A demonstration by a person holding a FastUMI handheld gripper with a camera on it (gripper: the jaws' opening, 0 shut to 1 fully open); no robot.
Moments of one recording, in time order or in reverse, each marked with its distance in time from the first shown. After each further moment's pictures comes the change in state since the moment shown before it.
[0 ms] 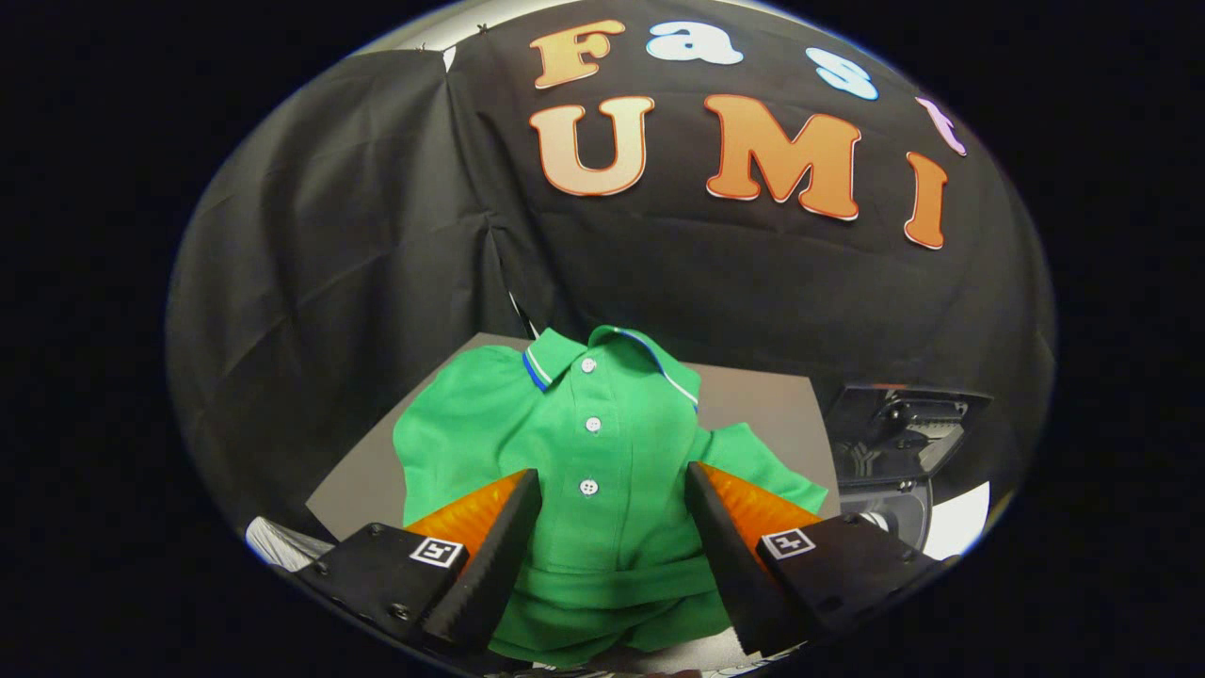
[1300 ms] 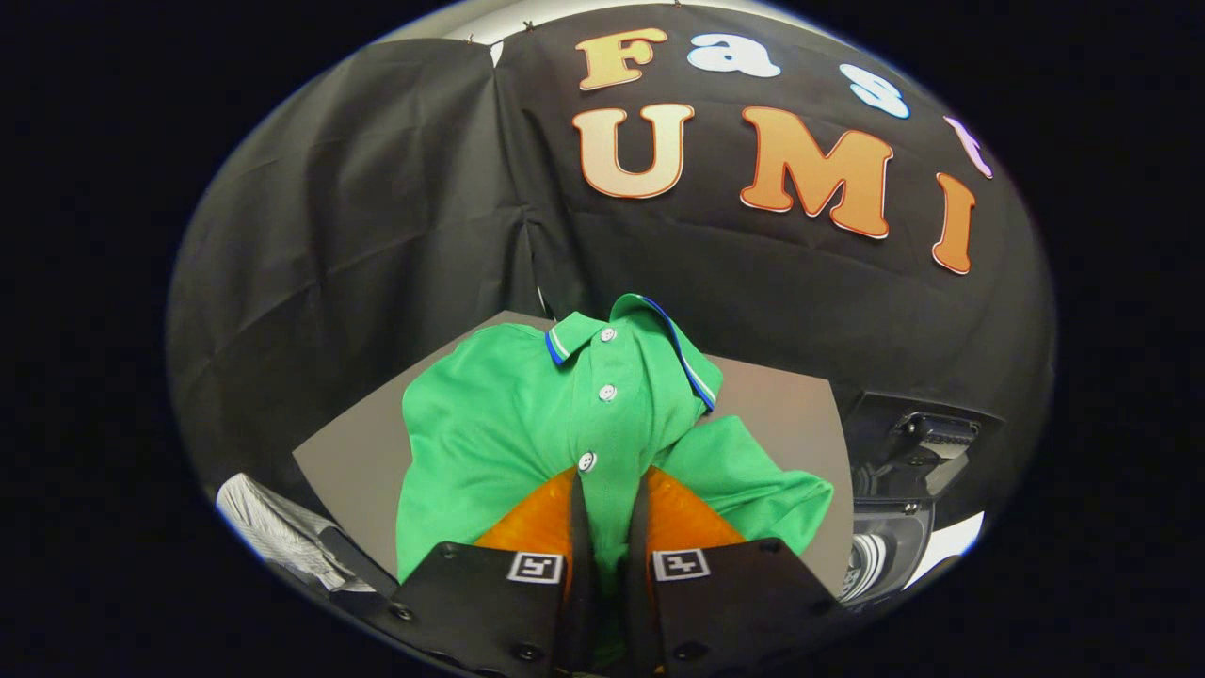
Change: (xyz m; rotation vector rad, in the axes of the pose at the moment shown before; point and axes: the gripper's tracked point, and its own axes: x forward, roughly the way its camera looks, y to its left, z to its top) arm -0.009 -0.001 -0.020 -0.094 -0.052 0.086
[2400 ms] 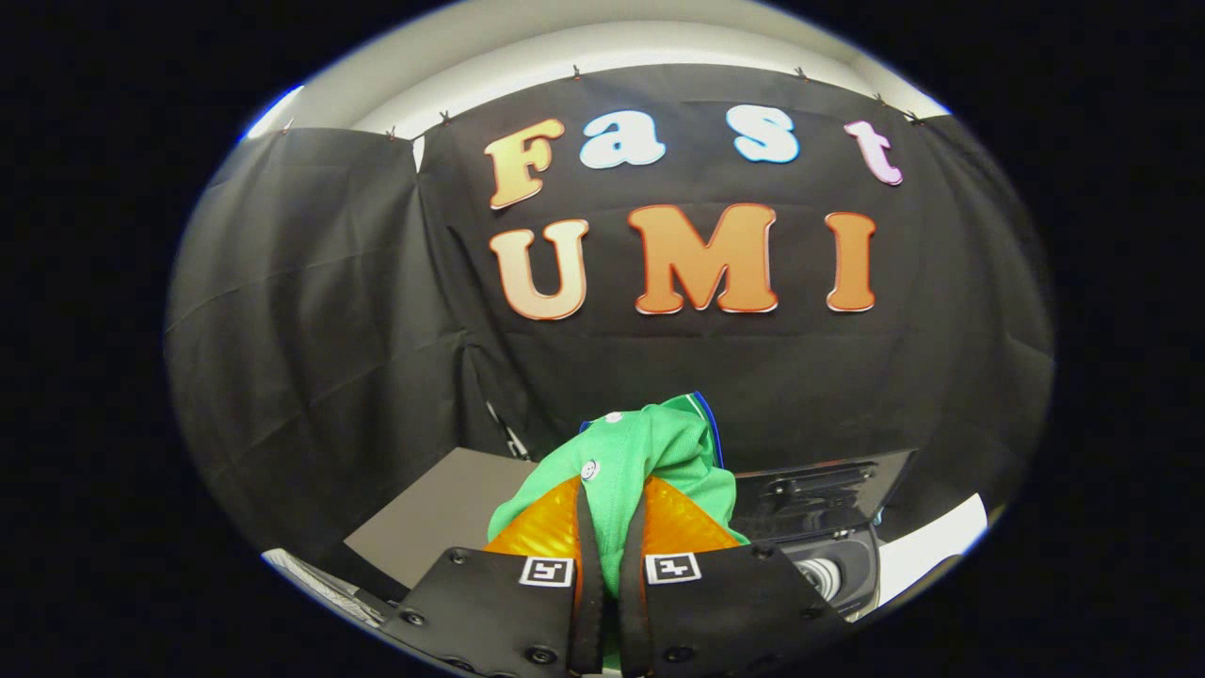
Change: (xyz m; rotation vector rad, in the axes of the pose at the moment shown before) arm -0.167 -0.121 0.119 0.150 -0.296 -0.167
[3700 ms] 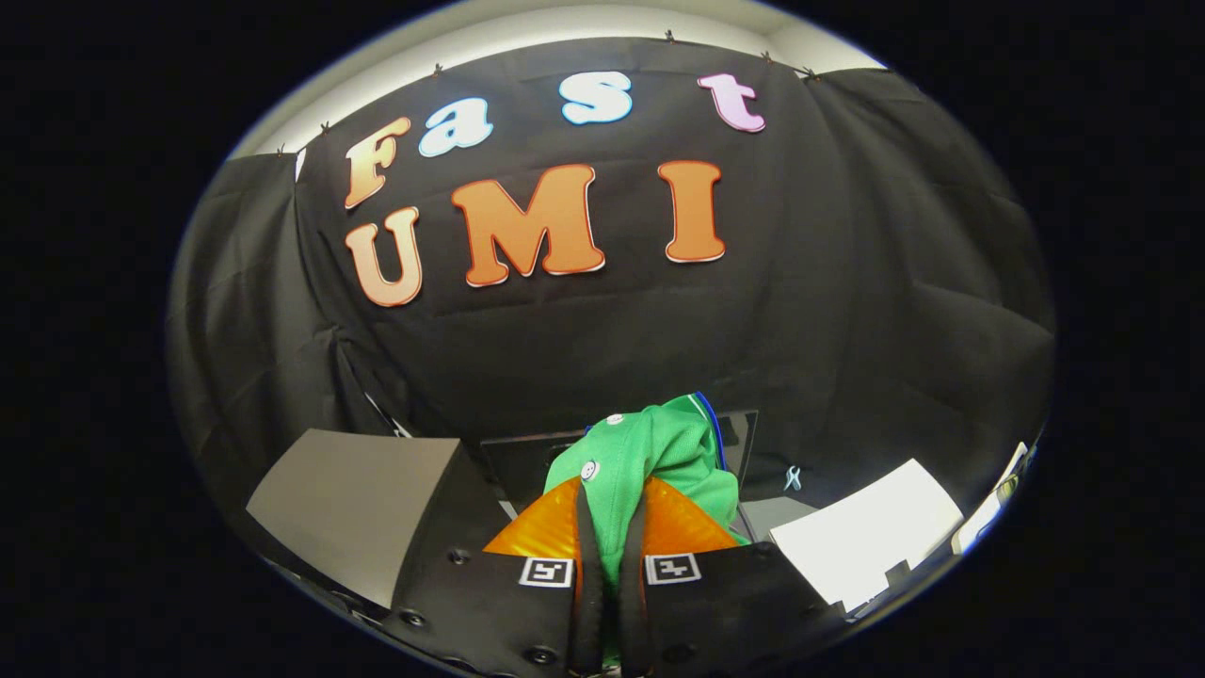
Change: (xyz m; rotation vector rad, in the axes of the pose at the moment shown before) arm -0.025 -0.262 -0.069 0.105 0.103 -0.239
